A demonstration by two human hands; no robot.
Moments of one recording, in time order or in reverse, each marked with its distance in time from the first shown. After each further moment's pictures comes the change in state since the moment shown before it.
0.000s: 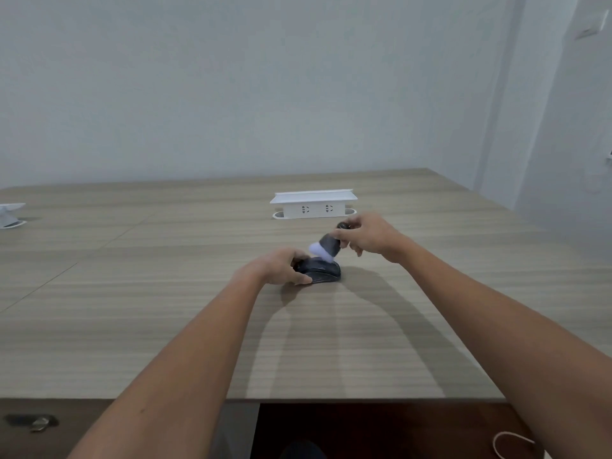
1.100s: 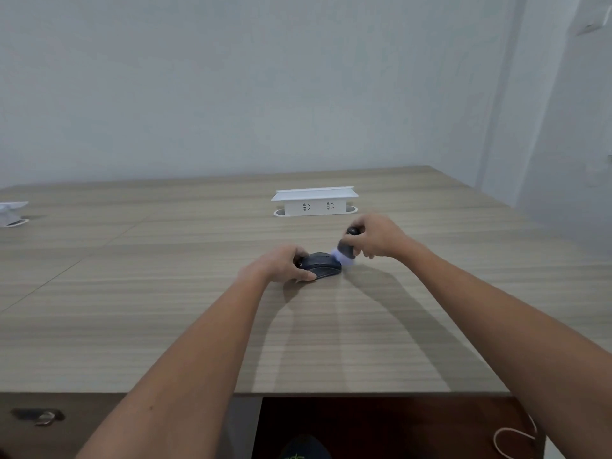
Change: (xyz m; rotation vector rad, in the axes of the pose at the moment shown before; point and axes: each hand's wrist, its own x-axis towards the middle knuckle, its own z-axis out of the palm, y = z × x) left_hand -0.002 0.005 0.004 0.015 0.071 0.009; right_hand -0.010 0.005 -0.004 -0.216 0.026 -0.008
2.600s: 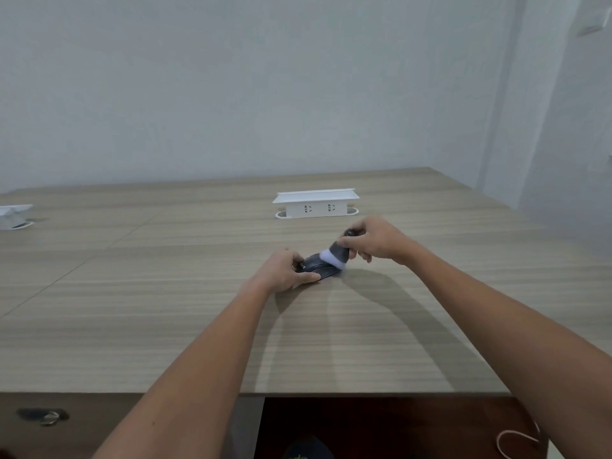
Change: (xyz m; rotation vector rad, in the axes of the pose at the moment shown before) left_hand -0.028 0.016 0.010 0.036 0.203 -0.067; right_hand -0.002 0.002 0.000 0.112 -0.059 -0.026
